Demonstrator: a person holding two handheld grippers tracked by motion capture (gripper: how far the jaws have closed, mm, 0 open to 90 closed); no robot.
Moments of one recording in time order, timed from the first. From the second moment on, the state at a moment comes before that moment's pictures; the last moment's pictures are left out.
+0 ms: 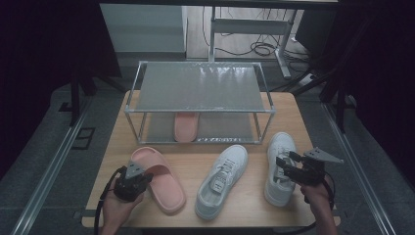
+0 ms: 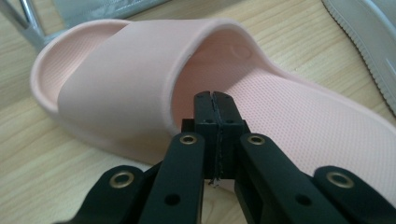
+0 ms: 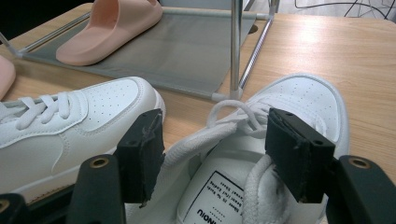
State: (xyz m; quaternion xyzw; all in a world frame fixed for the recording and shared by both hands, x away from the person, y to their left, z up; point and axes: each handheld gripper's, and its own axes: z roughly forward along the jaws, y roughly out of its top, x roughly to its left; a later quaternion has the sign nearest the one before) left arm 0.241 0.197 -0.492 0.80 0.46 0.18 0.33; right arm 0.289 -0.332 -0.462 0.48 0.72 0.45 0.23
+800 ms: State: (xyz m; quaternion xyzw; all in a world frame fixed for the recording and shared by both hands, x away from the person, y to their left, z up) left arm 0.217 0.226 -0.479 0.78 0.47 0.17 0.37; right arm 0.286 -0.332 -0.459 0.48 0.71 0.46 0.23
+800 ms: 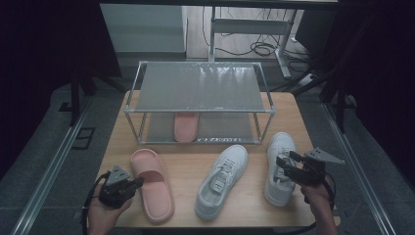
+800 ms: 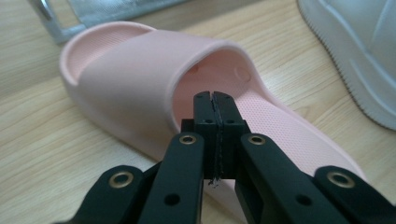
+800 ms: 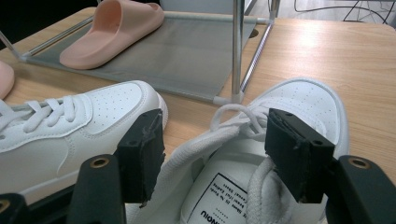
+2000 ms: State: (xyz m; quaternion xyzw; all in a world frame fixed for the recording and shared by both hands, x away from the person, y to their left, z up) left arm 0.269 0.275 -0.519 0.75 0.54 0.16 0.35; right arm 0.280 -0.330 -0.454 0.47 0.71 0.47 0.23
